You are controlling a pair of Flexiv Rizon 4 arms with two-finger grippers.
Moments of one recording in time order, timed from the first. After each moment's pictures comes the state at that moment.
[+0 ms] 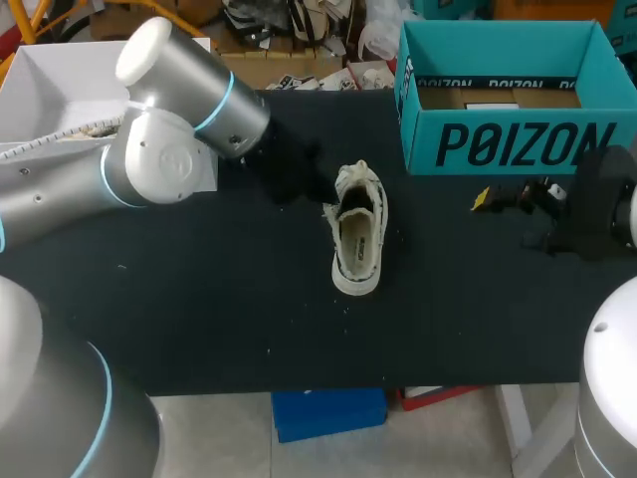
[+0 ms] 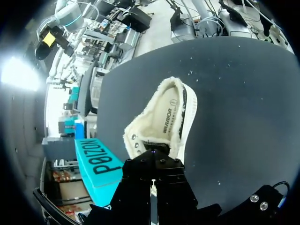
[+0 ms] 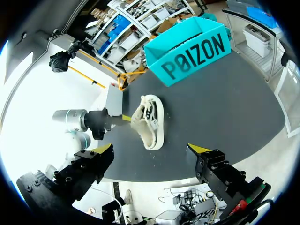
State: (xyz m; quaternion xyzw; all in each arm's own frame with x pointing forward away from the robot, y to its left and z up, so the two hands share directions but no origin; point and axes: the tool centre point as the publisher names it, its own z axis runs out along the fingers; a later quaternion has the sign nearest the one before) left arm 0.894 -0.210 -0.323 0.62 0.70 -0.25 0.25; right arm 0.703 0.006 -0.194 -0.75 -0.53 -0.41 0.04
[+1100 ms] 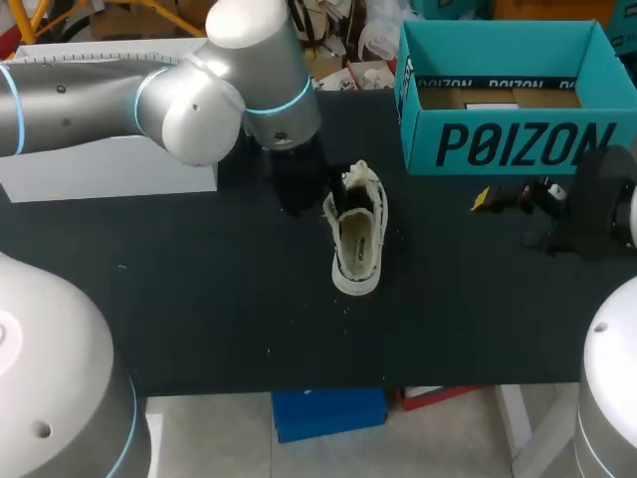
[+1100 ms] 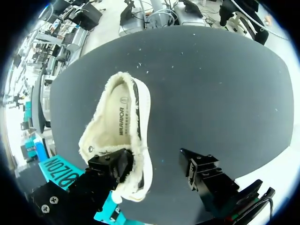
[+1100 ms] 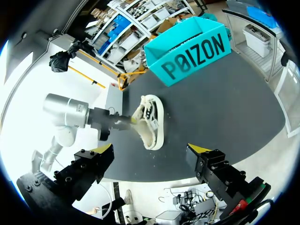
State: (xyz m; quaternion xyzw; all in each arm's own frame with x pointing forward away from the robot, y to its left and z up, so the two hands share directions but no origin) left arm 0.891 -0.187 -0.361 0.71 0.69 -0.06 0.11; right arm 0.703 0.006 -0.194 -0.75 -0.53 -0.41 0.04
